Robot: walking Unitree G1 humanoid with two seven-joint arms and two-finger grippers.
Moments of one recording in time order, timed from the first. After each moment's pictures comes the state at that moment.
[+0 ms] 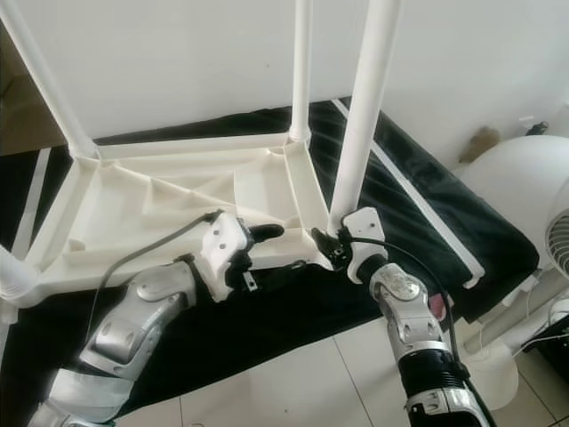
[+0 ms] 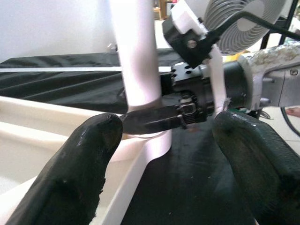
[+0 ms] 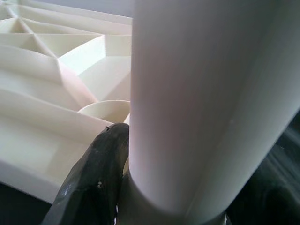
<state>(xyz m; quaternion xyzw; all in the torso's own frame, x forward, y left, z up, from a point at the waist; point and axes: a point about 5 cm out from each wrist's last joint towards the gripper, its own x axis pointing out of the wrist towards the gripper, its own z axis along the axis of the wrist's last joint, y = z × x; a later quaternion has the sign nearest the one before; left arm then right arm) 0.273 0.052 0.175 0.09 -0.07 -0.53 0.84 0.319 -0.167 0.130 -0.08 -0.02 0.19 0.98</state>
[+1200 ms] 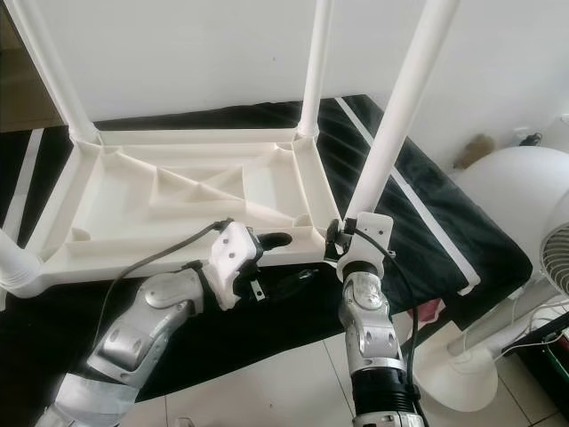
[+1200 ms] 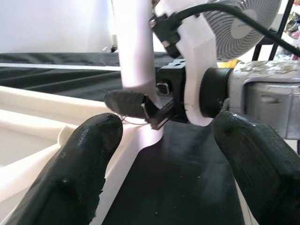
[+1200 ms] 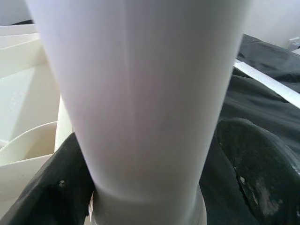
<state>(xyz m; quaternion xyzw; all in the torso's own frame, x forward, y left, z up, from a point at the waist) 0.266 0.045 0.166 0.09 -0.06 -0.54 0.84 0.308 -0.158 0.128 0.04 0.00 -0.10 0.99</state>
